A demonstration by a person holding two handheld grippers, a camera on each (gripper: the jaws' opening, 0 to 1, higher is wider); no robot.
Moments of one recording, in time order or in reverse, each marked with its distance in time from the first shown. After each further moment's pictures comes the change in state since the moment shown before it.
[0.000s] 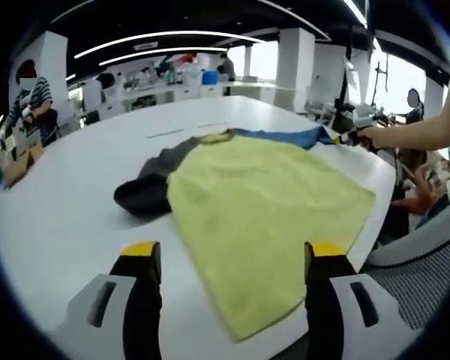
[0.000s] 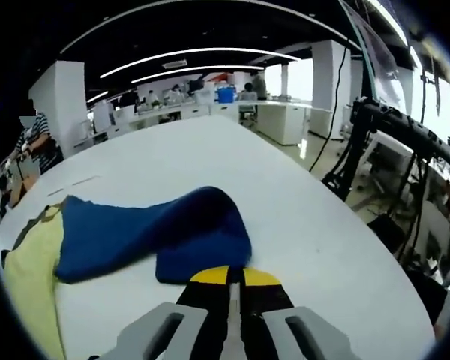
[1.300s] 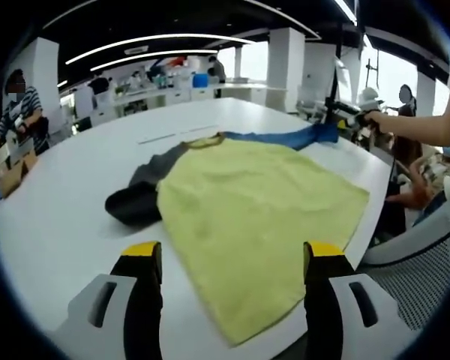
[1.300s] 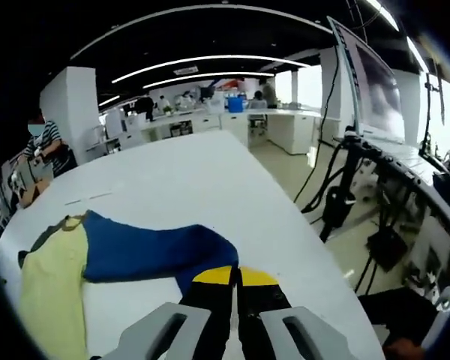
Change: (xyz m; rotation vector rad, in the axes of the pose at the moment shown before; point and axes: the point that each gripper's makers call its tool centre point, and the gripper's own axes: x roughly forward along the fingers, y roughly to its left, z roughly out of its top) left arm 0.004 -0.006 0.003 0.037 -0.010 -0.041; right arm -0.033 -0.041 0.053 -0.048 -0.021 0.071
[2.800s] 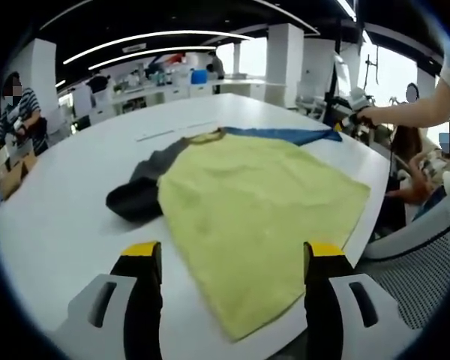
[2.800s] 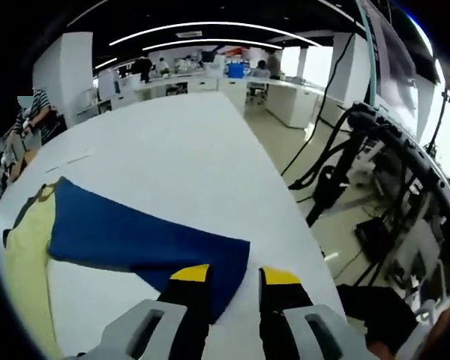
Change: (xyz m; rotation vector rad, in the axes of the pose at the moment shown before) left arm -0.002 -0.009 0.000 0.012 0.024 -0.002; right arm -0.001 -0.008 -0.036 -0.054 0.208 -0.033
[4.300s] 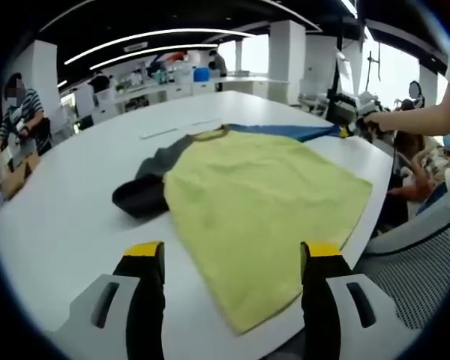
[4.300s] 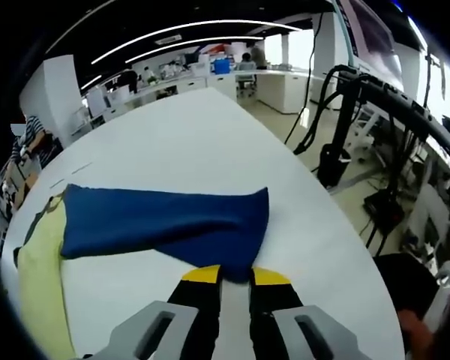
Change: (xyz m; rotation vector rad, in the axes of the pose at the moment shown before) left arm -0.006 0.021 -0.014 0.006 0.016 0.021; right arm 0.024 -0.008 -0.027 0.132 0.023 0.012
